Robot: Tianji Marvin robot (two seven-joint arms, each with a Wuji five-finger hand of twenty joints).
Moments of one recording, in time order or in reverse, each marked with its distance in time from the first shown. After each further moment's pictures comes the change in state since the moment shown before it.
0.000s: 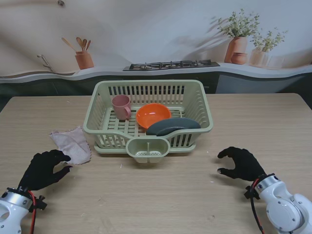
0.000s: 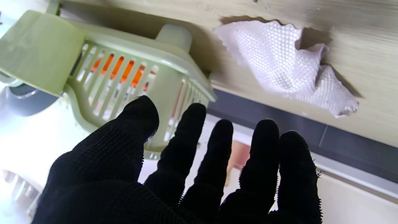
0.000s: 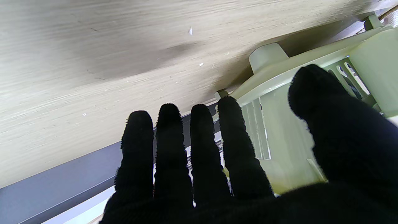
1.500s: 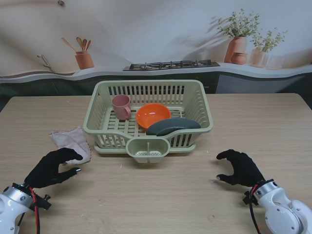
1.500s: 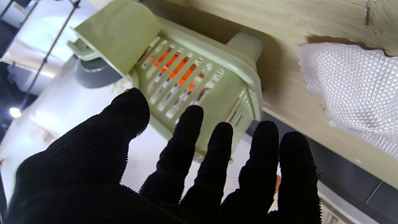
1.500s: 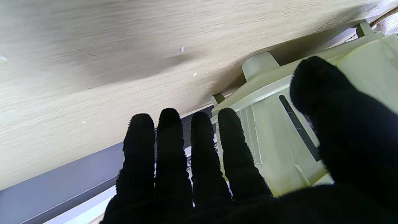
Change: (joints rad) left arm -0.007 0.021 -0.005 -0.047 -0.337 -0.106 -0.258; right arm -0.050 -0.007 -0.005 -0.024 -0.022 0.000 -0.043; left_hand -0.132 -0.117 0.162 0.000 -0.026 -0.025 -0.026 -0.027 -0.022 -0.008 -0.055 -0.002 -0.003 -0.026 -0.086 -0.031 -0.004 -0.019 -0.094 -0.070; right_hand -0.025 -0.088 0.063 0.000 -0.173 0.031 0.077 0.022 -0.125 0.007 0.086 0.022 -0.073 0.000 0.050 0.018 -0.039 -0.026 0.001 0.000
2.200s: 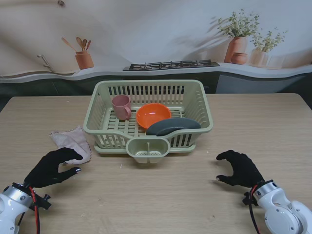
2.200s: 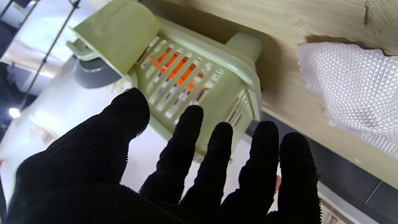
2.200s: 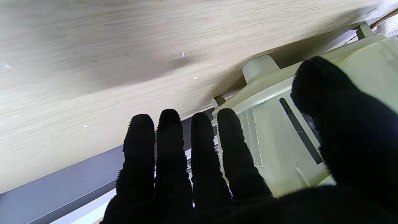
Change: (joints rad) left arm -0.003 0.001 0.000 0.002 0.000 0.002 -0.002; right arm -0.004 0.000 -0.003 -0.002 0.003 0.008 0.005; left_hand 0.000 0.000 0.000 -0.001 0.000 0.000 0.000 0.000 0.000 -0.002 -0.003 -0.010 0.000 0.000 -0.002 0.000 -0.010 -0.003 -0.022 -0.013; right_hand 0.000 0.000 0.000 0.000 0.000 0.008 -0.002 0.000 -0.010 0.000 0.000 0.000 -0.011 0.000 0.000 0.000 -0.009 0.000 0.000 0.000
